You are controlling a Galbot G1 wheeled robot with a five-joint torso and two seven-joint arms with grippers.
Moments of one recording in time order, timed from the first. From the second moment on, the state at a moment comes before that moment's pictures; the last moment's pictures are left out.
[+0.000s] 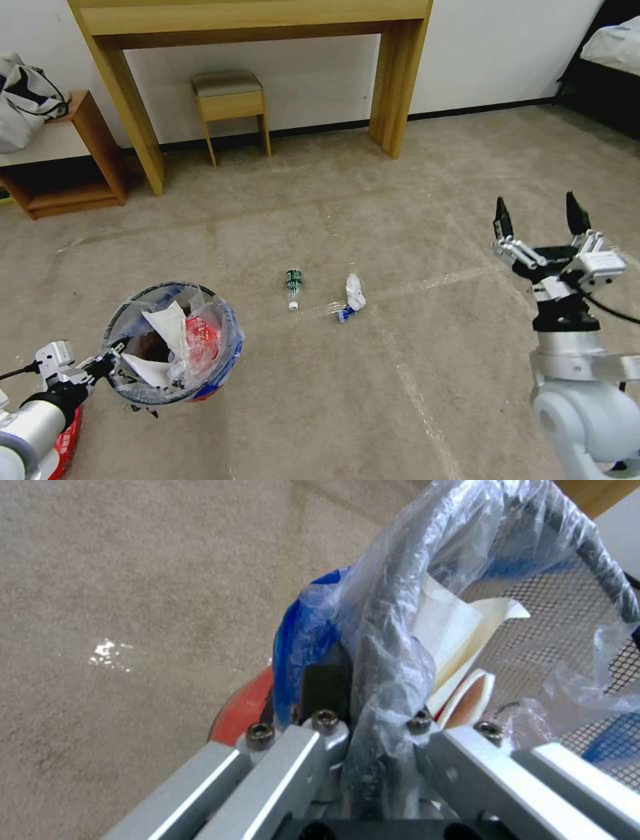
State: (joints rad) left arm 1.64 -1.31 -1.16 -2.22 -1.06 0.73 -0.06; right arm -1.48 1.20 0.69 2.21 0.30 0.29 0.09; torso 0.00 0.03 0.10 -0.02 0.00
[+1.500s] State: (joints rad) left arm 1.66 -1.32 -1.19 -2.23 -1.07 0.72 -0.06; right arm -1.48 1.25 0.60 2.11 0.17 0.24 0.16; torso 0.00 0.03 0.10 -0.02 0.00
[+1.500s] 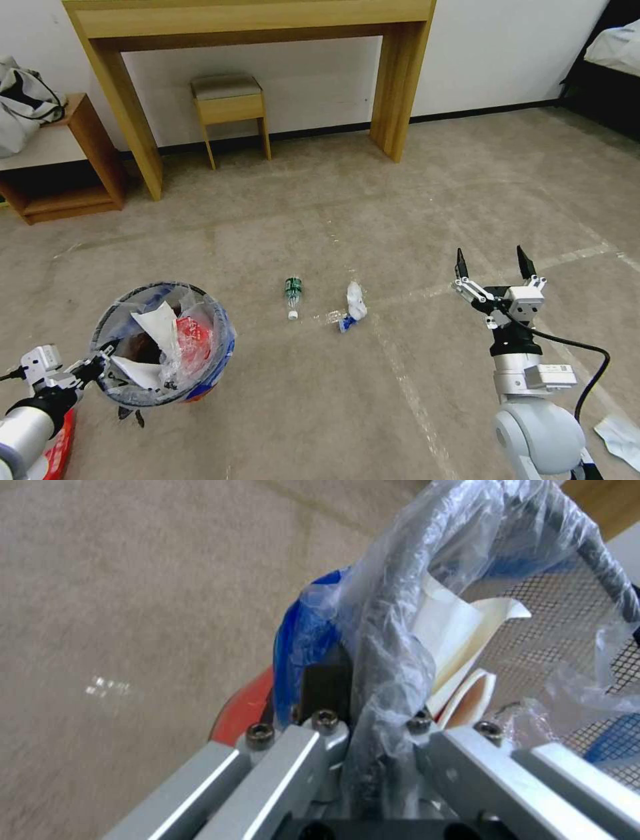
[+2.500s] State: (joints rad) left arm 1.65 -1.32 -1.19 -2.21 -1.06 0.72 -0.06; right arm -1.47 1.24 0.59 2.09 0.18 0.26 0.16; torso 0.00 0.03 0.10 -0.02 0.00
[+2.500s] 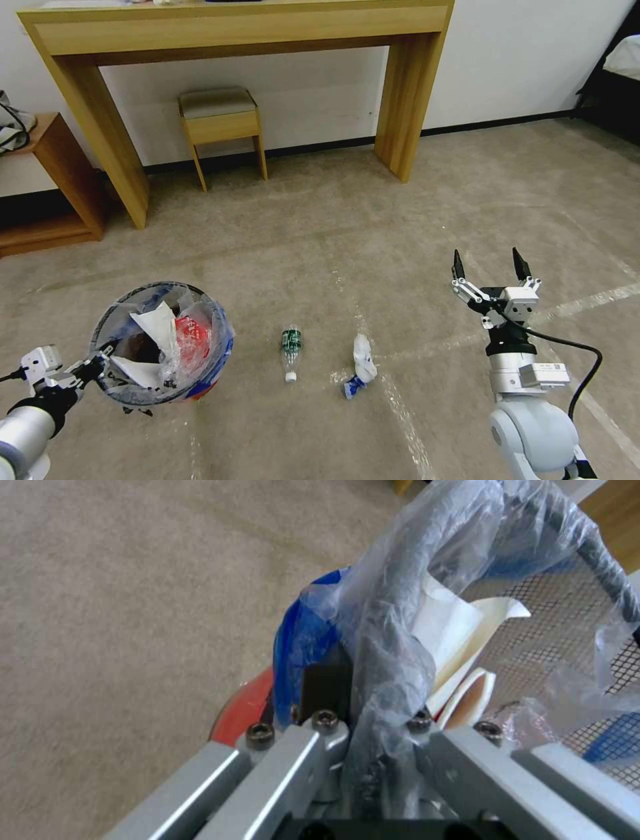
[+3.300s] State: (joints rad) left arm 1.66 -1.32 -1.20 -2.21 -1.06 0.72 -0.06; right arm -1.47 1.23 0.59 2.10 0.19 0.26 0.15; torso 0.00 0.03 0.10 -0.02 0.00
